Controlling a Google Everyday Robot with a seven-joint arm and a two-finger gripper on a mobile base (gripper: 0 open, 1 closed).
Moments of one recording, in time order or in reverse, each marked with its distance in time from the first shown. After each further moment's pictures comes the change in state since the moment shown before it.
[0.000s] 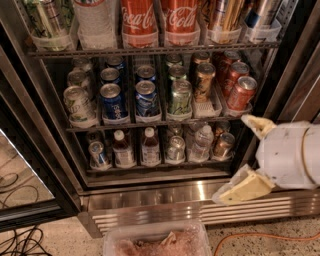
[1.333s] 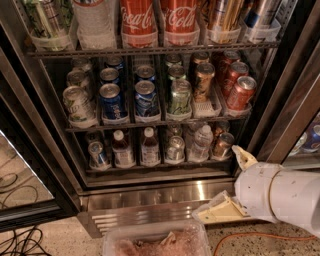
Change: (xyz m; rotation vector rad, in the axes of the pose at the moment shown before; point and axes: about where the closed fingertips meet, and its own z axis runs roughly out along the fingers) arm 0.042 0.035 0.057 0.075 -0.033 0.170
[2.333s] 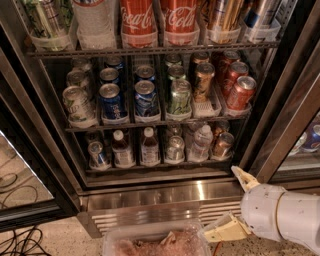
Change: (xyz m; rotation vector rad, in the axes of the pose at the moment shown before) arm 0.050 0.023 0.017 -0.104 -0.056 0.051
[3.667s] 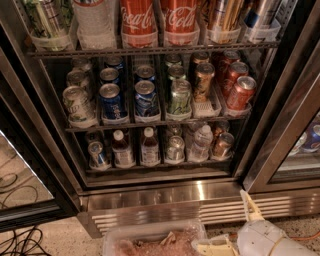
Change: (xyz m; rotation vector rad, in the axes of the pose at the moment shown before) arm 0.052 0.016 0.018 0.216 -0.131 0.149
